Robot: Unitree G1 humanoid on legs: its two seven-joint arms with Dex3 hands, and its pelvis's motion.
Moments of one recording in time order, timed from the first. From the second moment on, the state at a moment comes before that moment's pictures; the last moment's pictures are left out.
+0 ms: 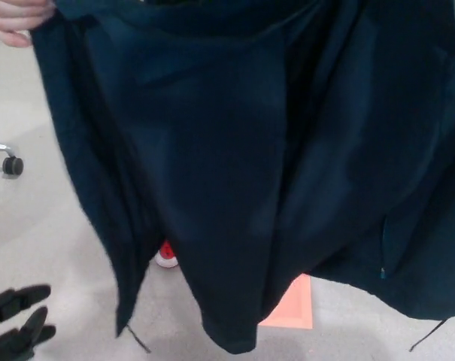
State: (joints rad) left_arm -0.20 0.44 0.22 1.00 -0.09 -0.30 -0.39; right_arm -1.59 -0.47 0.78 1.11 -0.53 -0.02 -0.02
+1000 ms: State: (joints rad) left_arm 0.04 0.51 -0.05 0.11 -0.34 -0.03 -0.88; right_arm -1.92 -0.27 0.72 1.31 -0.60 -0.14 -0.29
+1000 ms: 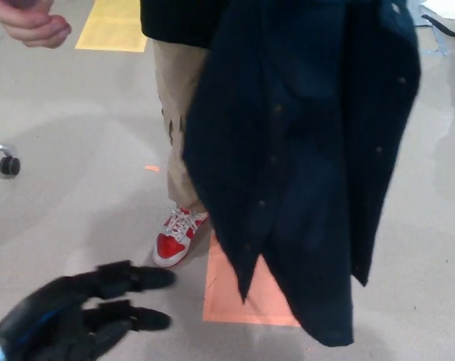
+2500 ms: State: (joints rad) left_arm -0.94 0.02 -0.23 0.87 -0.16 0.16 -0.46; right_arm -1.83 -0.09 0.40 0.62 -0.50 -0.40 0.18
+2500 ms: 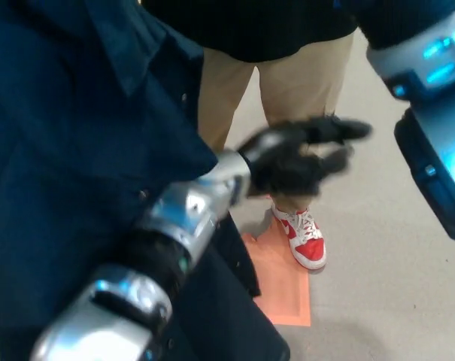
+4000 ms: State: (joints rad) left_arm -1.17 0.34 0.21 1.25 -0.14 -0.02 -0.23; right_arm -0.47 -0.59 -0.30 -0.01 -0.12 -0.17 0.50
